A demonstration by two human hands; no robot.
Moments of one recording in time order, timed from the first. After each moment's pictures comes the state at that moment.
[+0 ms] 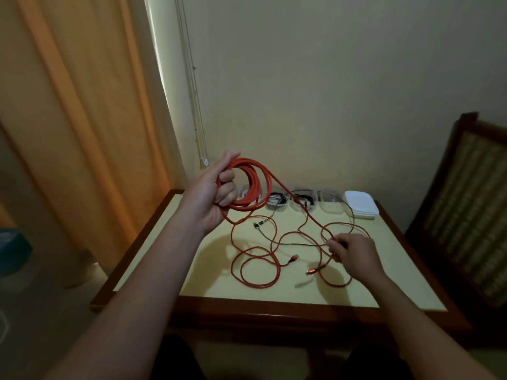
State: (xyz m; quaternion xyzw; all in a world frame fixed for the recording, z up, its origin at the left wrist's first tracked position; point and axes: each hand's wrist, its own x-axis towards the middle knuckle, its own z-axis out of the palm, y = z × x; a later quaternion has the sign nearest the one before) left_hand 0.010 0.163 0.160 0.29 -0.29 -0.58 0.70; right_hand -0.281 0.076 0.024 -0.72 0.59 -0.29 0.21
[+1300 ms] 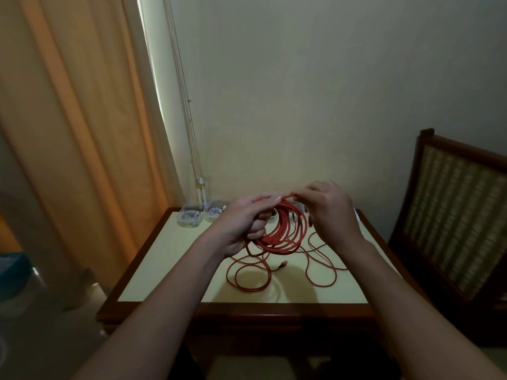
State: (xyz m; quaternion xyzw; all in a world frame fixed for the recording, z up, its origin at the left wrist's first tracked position) left_hand -0.072 0.215 0.174 0.39 -0.46 -0.59 0.54; right_hand -0.258 0.143 0.157 -0.82 0.33 -0.45 -0.13
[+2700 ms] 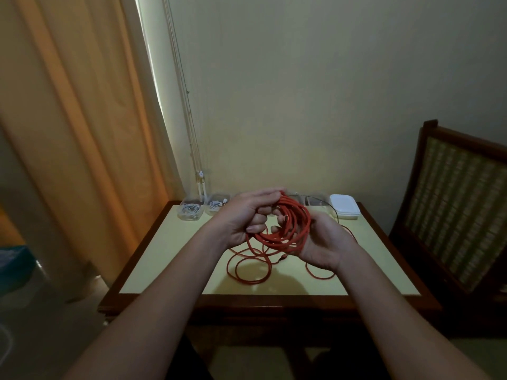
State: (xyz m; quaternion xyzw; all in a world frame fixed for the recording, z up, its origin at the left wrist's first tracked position) left_hand -0.074 0.207 0.171 0.42 -0.43 -0.62 0.50; right_hand -0.243 0.178 0.143 -0.38 0.26 -0.30 0.83
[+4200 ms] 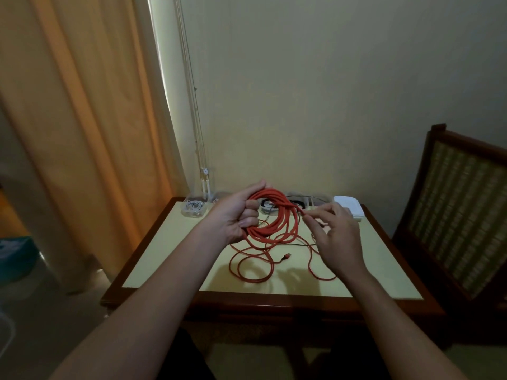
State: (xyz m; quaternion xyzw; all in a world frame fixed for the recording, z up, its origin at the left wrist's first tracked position) left_hand -0.052 0.203 0.168 0.39 -0.26 -0.67 0.57; right_hand -0.261 0.171 0.100 -0.75 0.43 -0.49 0.06
